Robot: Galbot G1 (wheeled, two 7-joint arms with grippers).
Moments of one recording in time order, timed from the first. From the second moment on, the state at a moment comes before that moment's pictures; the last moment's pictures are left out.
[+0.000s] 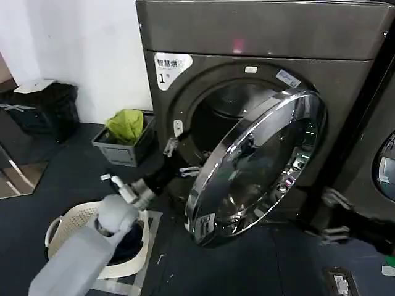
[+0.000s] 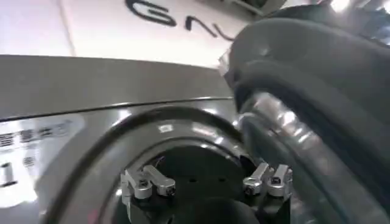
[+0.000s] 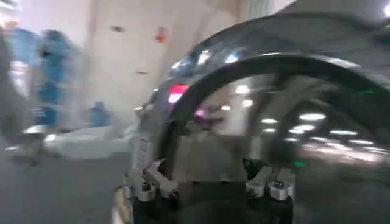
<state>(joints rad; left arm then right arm) 0.71 -0.99 -0.05 -1.79 -0.37 -0.37 0.32 -1.66 0.86 1.29 2.03 0.90 0.01 -1.00</state>
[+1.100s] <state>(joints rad) 0.53 -1.22 0.33 -1.63 -0.36 -0.42 0.26 -1.87 1.48 2.18 1.85 0.40 -0.06 0.09</state>
